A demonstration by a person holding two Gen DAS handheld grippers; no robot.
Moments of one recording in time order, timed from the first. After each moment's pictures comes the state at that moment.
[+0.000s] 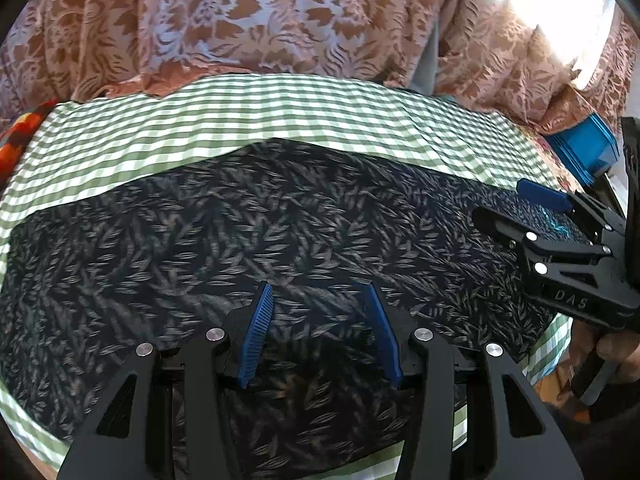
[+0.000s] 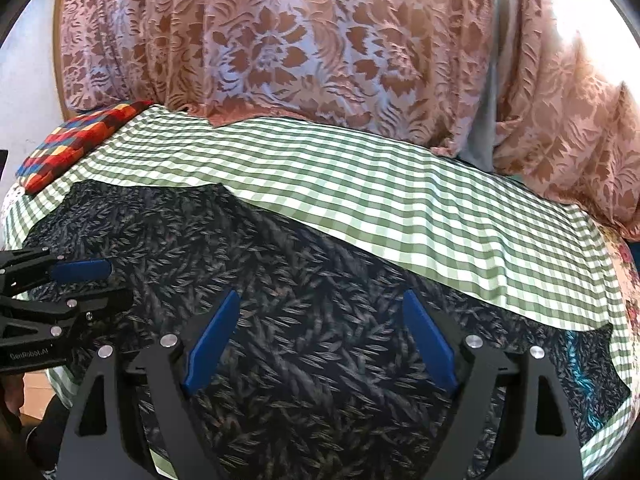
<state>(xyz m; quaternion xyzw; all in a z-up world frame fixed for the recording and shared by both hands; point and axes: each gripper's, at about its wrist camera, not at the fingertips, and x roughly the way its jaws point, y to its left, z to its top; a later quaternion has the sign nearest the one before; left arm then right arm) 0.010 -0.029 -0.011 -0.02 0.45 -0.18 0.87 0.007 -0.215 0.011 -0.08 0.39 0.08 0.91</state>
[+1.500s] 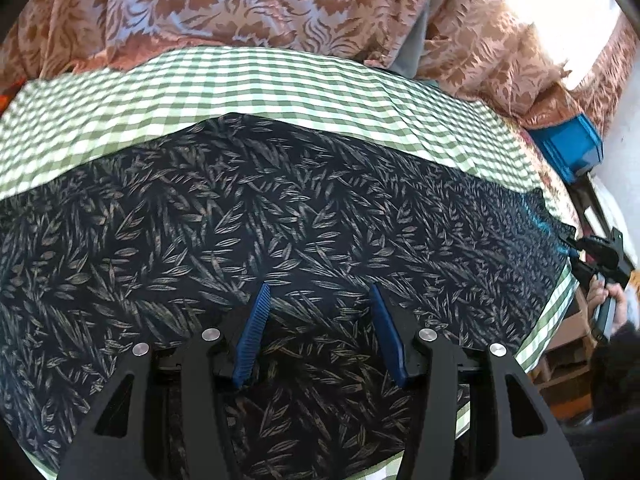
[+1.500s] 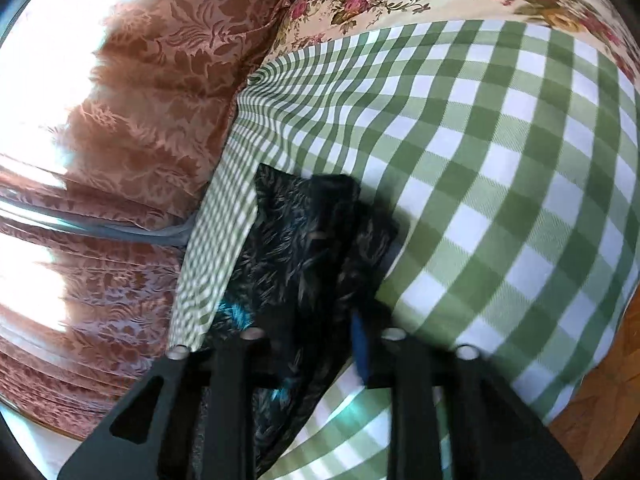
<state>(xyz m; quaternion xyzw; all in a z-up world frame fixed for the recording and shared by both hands) 0.032 -0.043 -0.017 -0.06 0.49 -0.22 0.84 -0.110 -0.658 -0.058 0.52 0.32 -0.12 0.78</state>
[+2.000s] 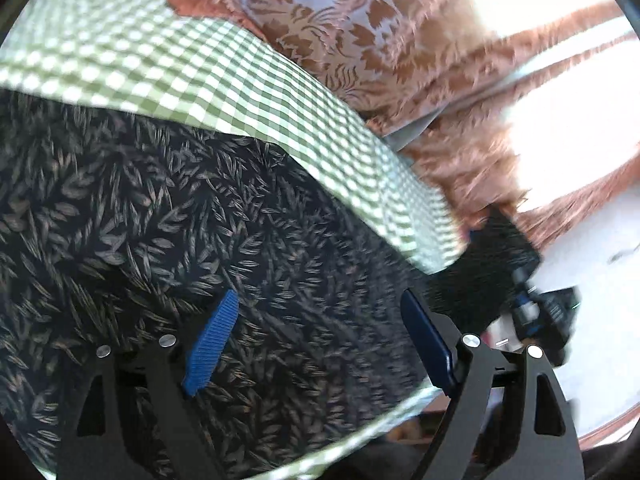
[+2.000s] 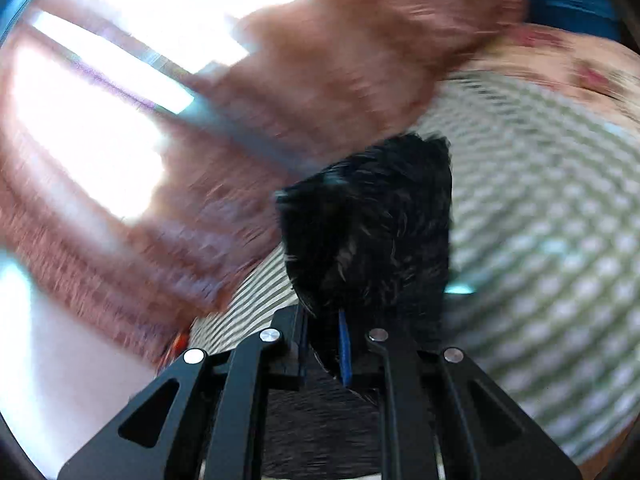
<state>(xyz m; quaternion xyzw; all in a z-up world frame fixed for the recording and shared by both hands) 0.049 0.039 -0.005 -0.33 0.48 -0.27 0.76 -0.038 -0.519 0.073 0.38 0.30 0.11 0.87</state>
